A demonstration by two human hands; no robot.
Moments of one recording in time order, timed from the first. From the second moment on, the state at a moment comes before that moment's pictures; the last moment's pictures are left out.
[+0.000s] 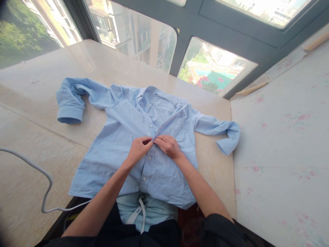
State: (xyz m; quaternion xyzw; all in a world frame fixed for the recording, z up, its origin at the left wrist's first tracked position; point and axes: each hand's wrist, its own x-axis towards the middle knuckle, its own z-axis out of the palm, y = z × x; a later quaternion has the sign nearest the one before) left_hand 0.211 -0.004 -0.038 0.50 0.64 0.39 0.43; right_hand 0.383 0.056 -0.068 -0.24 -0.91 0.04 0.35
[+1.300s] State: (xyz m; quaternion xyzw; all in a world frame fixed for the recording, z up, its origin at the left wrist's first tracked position) left_hand 0.206 0.008 -0.042 0.48 0.66 0.37 0.45; right_hand 0.386 0.060 -0.079 -0.22 -0.91 0.07 0.33
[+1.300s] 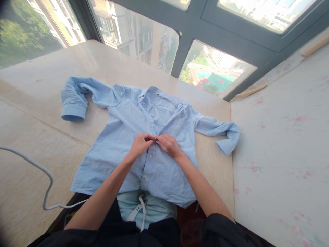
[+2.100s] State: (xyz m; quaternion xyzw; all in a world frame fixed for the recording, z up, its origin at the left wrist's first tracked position) left_hand 0.206 0.014 -0.030 0.63 0.64 0.20 0.39; right_hand 0.384 0.055 -0.071 -0.26 -0.93 0.03 0.25
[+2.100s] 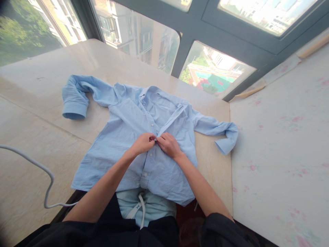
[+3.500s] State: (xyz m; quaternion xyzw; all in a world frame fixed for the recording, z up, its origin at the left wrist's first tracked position) left_hand 0.194 0.021 -0.032 0.61 0.60 0.27 0.44; right_hand 0.392 0.054 -0.064 -0.15 -0.94 -0.05 0.31
